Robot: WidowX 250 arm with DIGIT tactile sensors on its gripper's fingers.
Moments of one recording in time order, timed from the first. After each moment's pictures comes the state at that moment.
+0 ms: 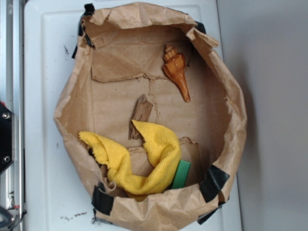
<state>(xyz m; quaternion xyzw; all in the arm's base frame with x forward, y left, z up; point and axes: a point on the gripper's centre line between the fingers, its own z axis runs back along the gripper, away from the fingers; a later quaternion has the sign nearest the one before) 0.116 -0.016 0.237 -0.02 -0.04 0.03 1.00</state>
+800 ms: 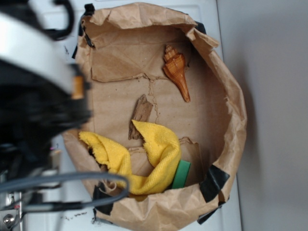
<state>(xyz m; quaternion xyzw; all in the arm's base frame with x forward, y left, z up) 0.191 -0.005 0.206 -0.02 -0.01 -0.03 1.00</state>
